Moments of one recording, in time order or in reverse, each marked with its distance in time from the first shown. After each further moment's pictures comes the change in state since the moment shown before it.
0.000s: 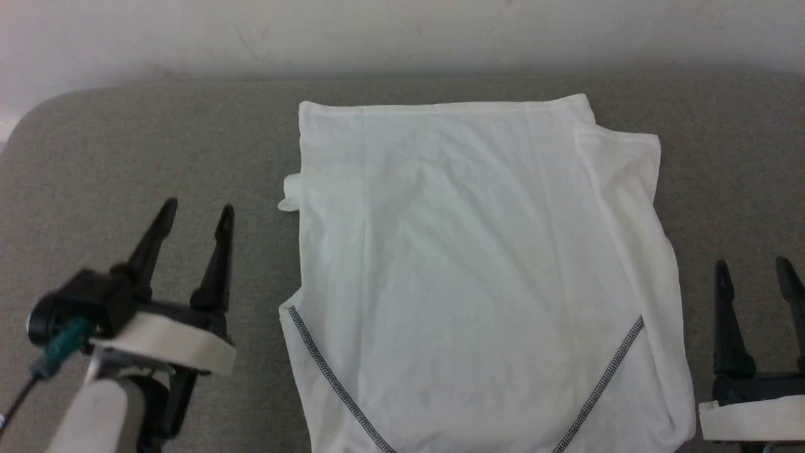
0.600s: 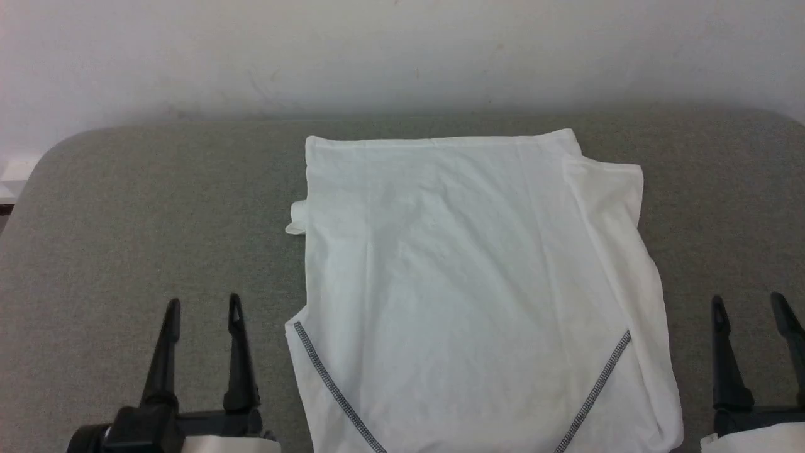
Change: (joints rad) left arm 0.231 -0.012 -0.131 -0.158 0.055 0.365 -0.129; right arm 0.076 0.000 -0.005 -0.049 -0.018 0.000 0.066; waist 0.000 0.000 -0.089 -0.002
